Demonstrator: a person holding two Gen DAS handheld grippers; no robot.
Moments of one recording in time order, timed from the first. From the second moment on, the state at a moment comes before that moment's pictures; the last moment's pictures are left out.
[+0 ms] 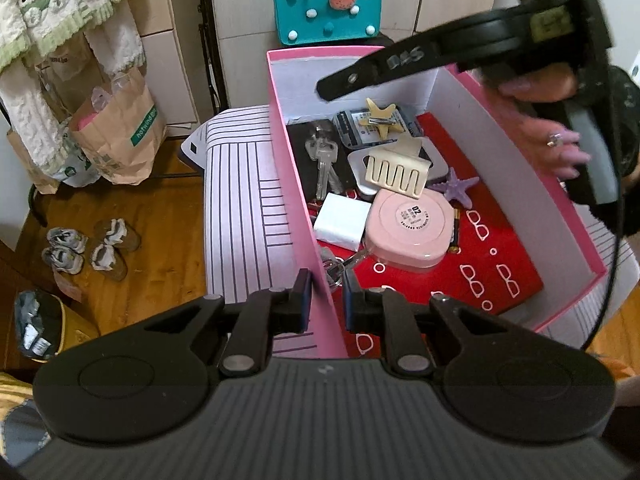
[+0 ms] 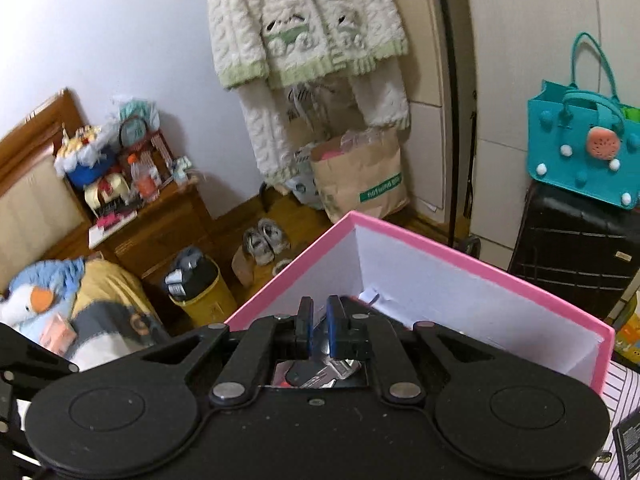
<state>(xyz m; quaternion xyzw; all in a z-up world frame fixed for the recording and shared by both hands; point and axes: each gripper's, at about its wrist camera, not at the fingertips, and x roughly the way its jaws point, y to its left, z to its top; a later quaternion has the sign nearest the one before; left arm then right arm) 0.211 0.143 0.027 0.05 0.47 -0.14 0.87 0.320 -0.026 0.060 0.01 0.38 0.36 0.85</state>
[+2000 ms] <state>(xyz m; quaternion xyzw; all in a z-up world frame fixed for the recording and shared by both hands) 0.227 0.124 0.033 0.05 0.49 -0.08 0.87 0.359 -0.258 -0.046 -0.07 0.41 0.24 0.87</state>
